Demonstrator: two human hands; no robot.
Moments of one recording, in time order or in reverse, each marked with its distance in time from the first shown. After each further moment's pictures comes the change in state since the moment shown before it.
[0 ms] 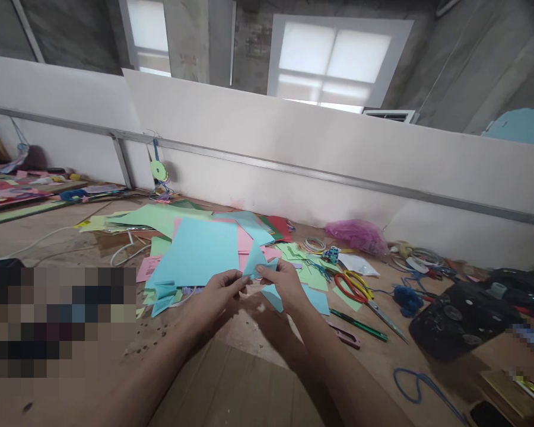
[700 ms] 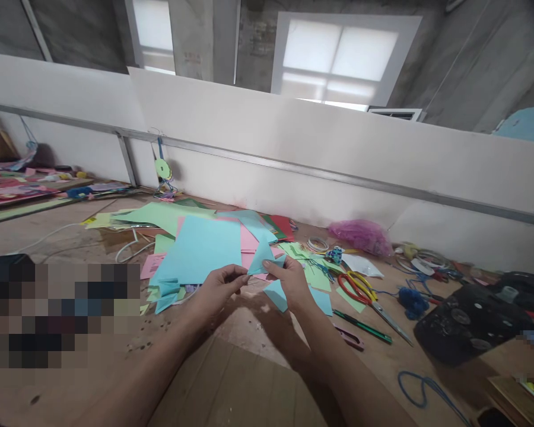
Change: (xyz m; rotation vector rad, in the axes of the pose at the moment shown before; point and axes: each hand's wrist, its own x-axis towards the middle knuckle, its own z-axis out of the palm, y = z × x) left_hand 0.001 -0.001 -0.005 -0.099 0.041 0.014; right_hand 0.000 -0.004 -0.003 0.004 0.062 -0.043
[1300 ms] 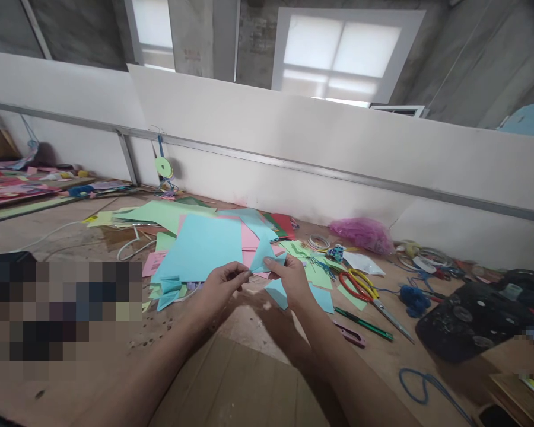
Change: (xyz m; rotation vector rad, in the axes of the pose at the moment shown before) left_hand -0.004 0.008 0.003 0.147 0.023 0.061; right_hand -0.002 -0.001 0.004 -0.005 0.021 -0.007
